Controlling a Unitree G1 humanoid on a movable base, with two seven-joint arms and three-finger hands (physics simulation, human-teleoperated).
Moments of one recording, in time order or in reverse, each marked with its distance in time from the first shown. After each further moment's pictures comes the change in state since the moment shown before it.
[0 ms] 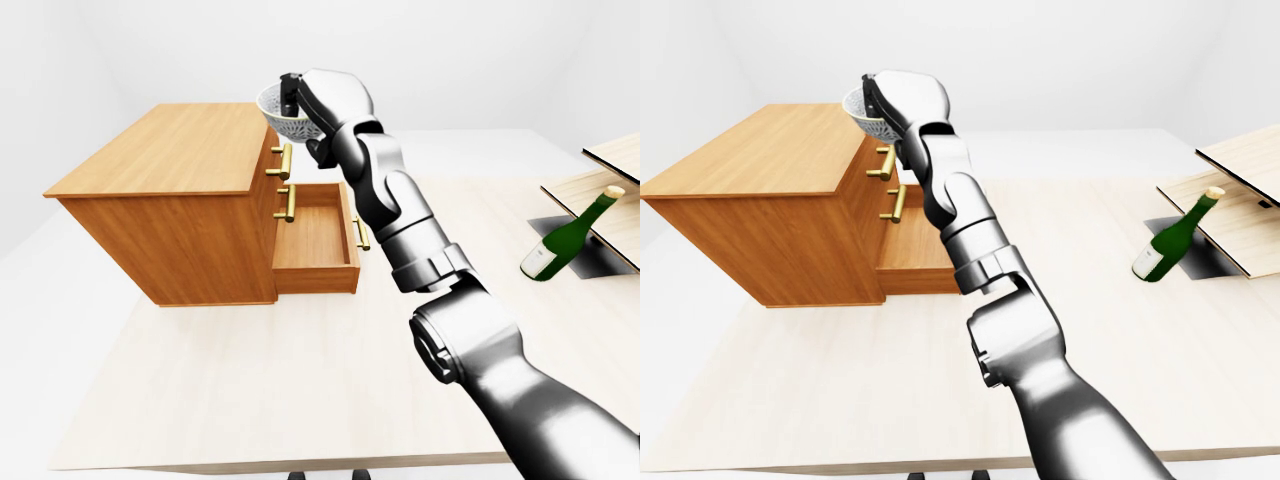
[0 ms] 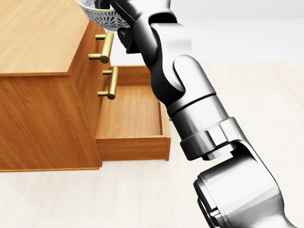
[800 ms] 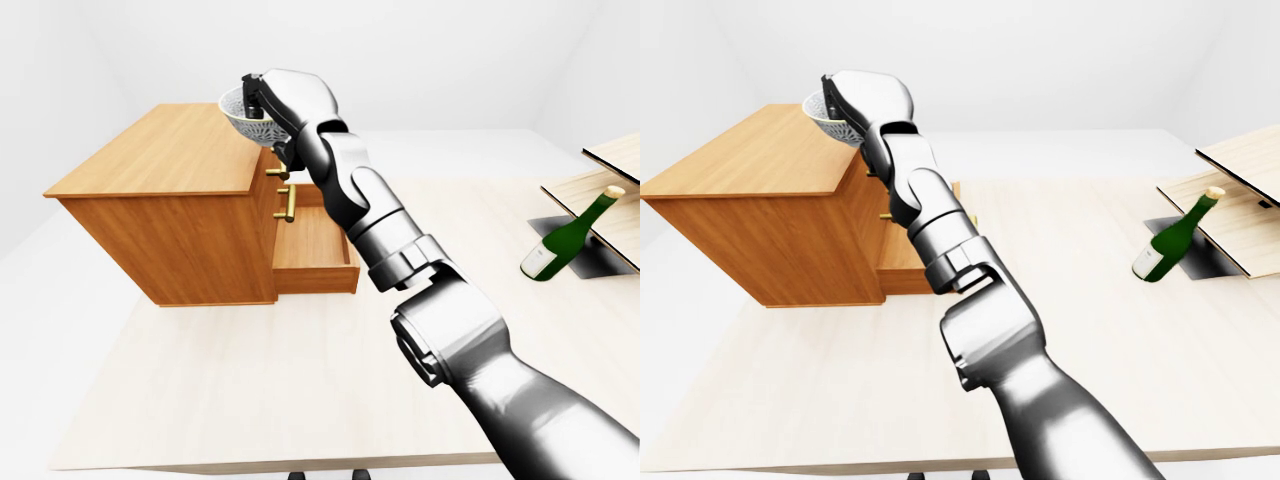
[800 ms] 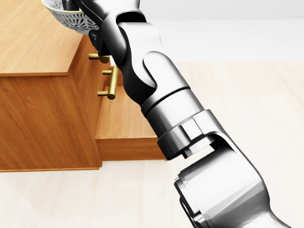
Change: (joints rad) left arm 0.022 -0.033 -0.001 -0.002 0.024 0.000 -0.027; right arm -0.113 0.092 0.023 0.163 0.053 0.000 -0.065
